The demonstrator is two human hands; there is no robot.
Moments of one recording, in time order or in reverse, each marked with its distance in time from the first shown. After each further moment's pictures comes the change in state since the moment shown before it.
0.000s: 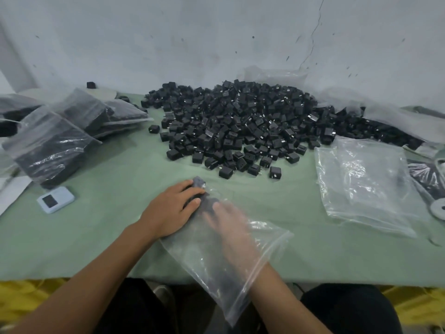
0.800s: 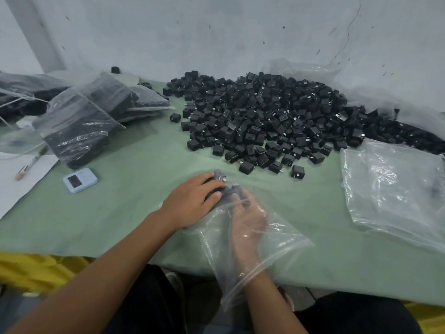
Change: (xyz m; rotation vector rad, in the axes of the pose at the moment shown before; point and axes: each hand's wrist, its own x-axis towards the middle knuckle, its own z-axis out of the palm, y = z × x) left_hand -0.002 0.000 0.002 -0.015 0.034 0.030; right_hand 0.014 0.017 0.022 -0.145 0.363 -0.224
